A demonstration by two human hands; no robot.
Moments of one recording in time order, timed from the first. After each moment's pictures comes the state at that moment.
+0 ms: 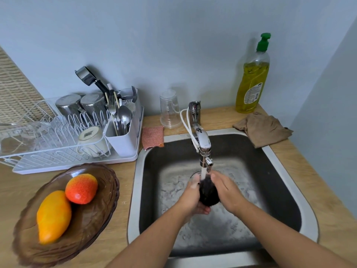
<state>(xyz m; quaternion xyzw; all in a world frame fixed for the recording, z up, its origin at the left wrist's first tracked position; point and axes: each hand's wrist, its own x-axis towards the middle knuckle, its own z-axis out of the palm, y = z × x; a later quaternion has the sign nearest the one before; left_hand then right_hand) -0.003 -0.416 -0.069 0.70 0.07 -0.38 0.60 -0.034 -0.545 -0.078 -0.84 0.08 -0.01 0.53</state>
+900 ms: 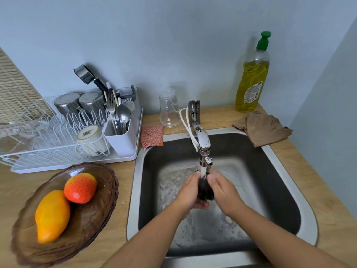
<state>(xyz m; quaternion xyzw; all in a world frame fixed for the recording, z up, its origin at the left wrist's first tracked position) 0.003 -0.413 -0.068 0.71 0.05 -0.35 0.61 -0.041 -0.533 -0.072 -0.86 0.06 -0.05 0.50</state>
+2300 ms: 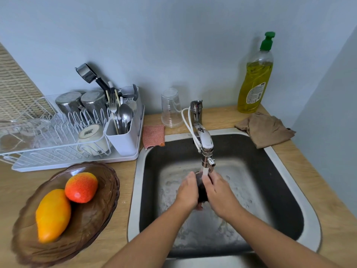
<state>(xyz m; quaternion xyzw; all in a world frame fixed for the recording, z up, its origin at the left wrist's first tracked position) 0.004 -0.418 -0.060 0.79 0.11 -0.27 0.53 -0.034 -0.516 -0.068 -0.88 0.09 -0.05 0.47</state>
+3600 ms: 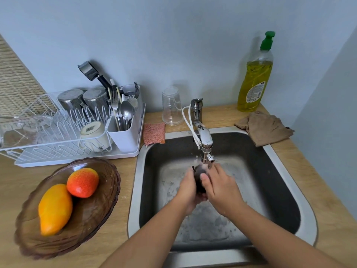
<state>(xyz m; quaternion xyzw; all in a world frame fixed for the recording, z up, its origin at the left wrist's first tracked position) 0.001 -0.421 -0.064 0.58 0.14 -0.35 0.72 -0.043 -0.523 -0.063 -0.96 0.00 -0.13 0.24</state>
